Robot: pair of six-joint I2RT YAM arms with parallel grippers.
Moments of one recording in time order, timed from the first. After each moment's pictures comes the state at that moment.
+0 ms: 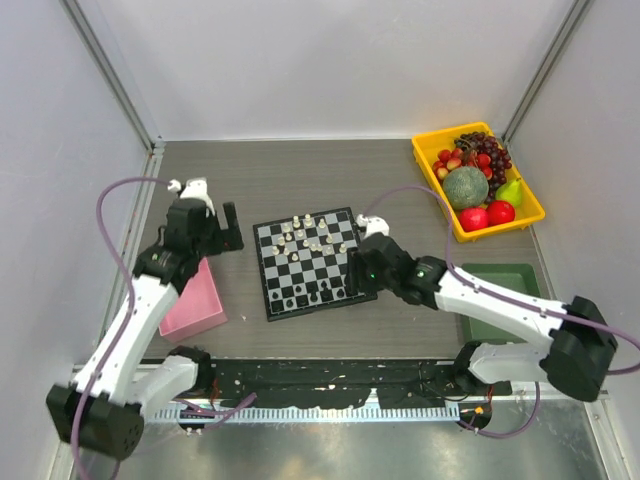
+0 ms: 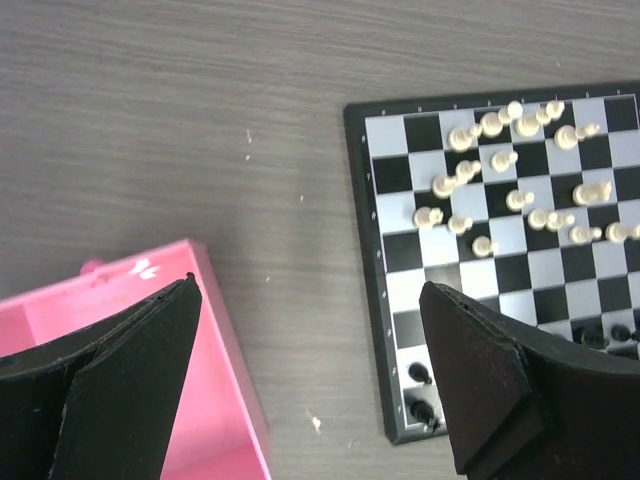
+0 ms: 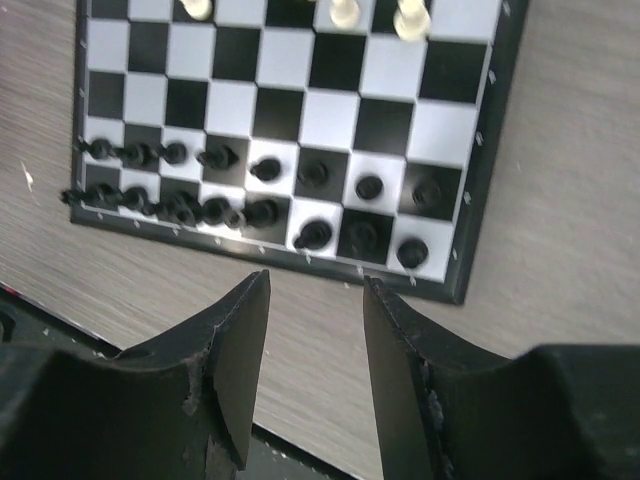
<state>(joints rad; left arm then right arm) -0.28 0.90 0.88 -0.62 -0.21 -0.33 0.90 1.28 0.90 -0.41 0.19 0.56</state>
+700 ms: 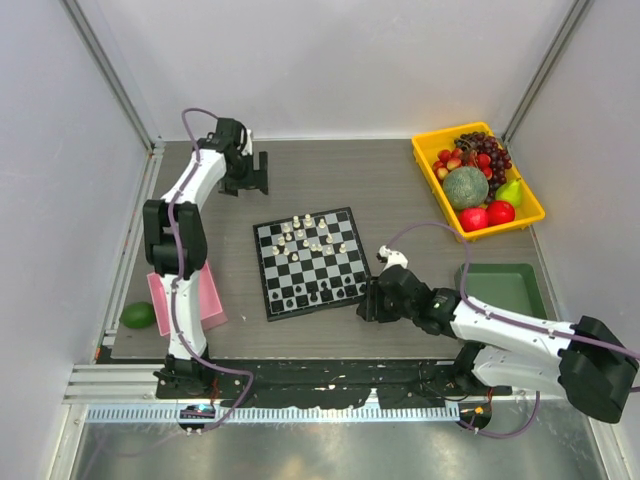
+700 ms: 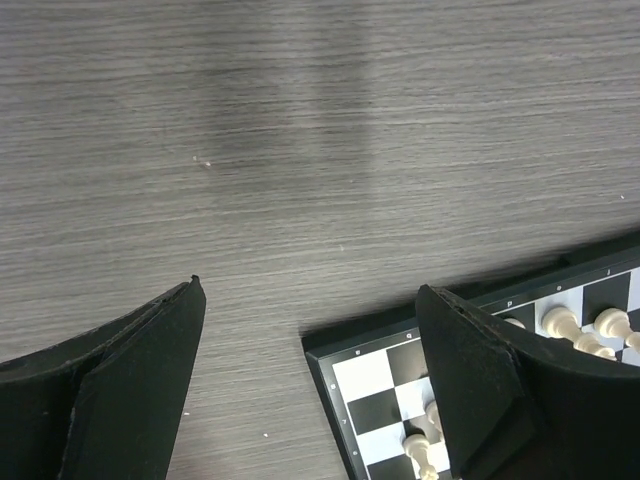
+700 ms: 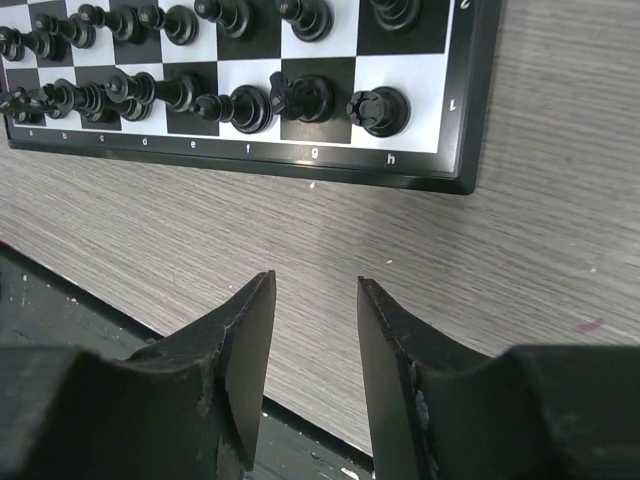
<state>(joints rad) -0.14 2.16 1.90 -0.78 0.09 -0.16 0.90 1.04 0.47 -0.24 0.09 0.76</state>
